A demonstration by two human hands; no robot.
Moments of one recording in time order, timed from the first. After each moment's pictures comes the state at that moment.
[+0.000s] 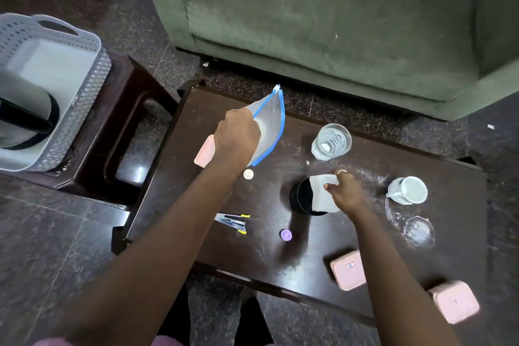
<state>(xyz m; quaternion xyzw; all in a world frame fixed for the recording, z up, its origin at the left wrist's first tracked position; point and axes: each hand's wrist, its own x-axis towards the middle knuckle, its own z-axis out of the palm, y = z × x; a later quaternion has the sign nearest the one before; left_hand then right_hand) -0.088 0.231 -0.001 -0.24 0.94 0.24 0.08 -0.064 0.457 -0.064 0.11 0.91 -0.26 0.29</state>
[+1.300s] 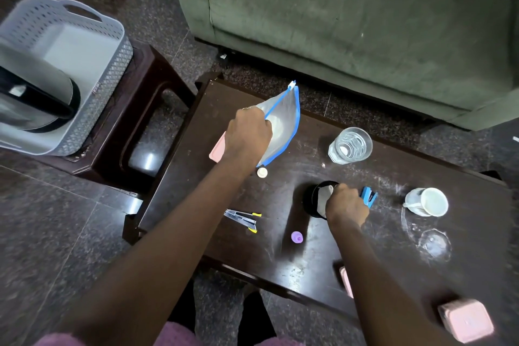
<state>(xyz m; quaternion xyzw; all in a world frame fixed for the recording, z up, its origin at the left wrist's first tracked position) -0.084 0.214 -0.006 -0.24 0.93 0.27 0.08 -0.043 0.417 -0.094 0.11 0.96 0.04 0.26</state>
